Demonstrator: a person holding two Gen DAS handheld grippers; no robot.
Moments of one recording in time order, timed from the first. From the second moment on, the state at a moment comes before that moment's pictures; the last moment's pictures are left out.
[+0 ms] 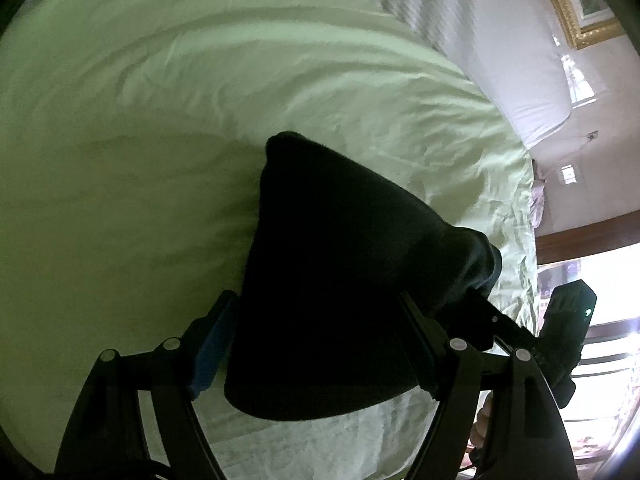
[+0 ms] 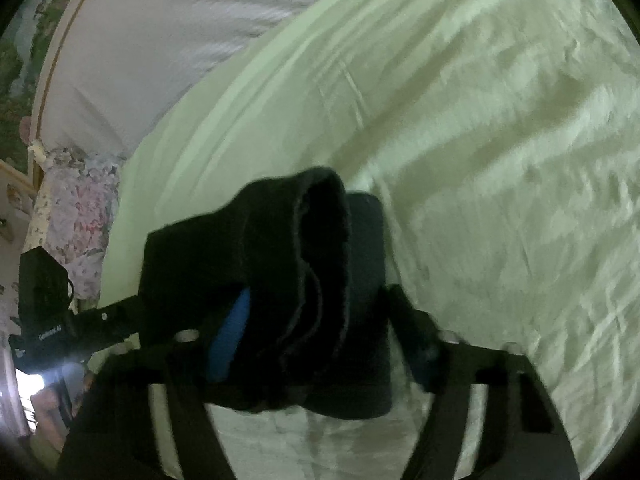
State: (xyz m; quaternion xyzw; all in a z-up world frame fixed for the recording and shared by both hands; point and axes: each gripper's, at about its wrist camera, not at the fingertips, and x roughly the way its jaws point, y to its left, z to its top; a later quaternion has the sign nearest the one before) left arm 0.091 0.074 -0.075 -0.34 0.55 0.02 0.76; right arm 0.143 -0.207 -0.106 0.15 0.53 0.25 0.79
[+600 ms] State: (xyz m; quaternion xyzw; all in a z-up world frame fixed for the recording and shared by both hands) left arm 0.105 0.070 -0.096 -0.32 0.56 0.01 0.76; right arm 0.150 -0.233 -0.132 0.20 0.56 0.29 0.75
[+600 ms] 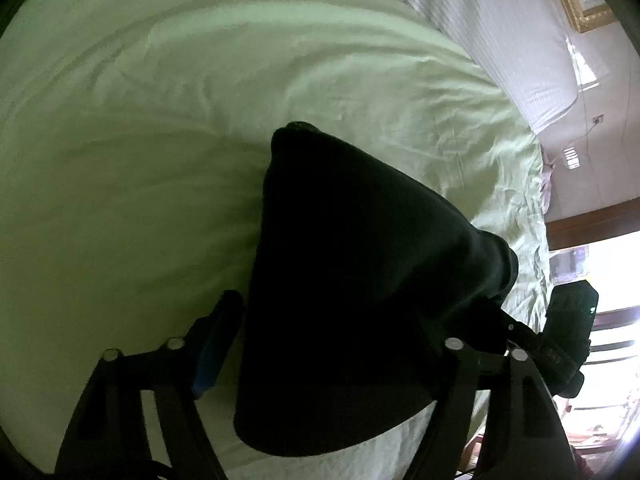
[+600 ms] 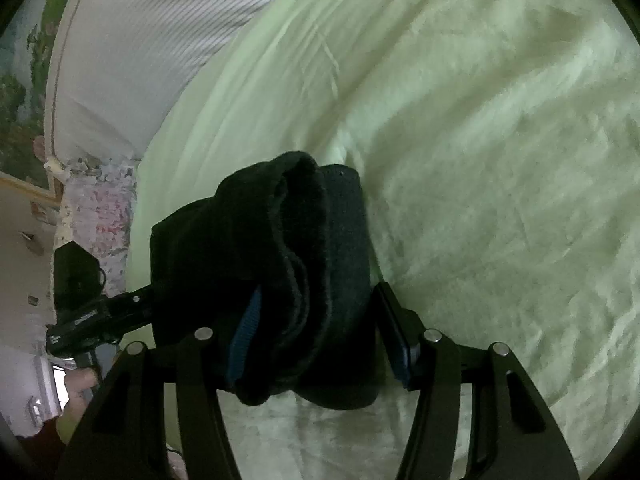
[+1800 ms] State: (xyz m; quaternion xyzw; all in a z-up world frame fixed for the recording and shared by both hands) left arm 0.081 0.146 -0.035 -0.36 0.46 0.05 0.81; right arm 0.187 -0.125 -0.069 0.16 0.51 0.40 0.75
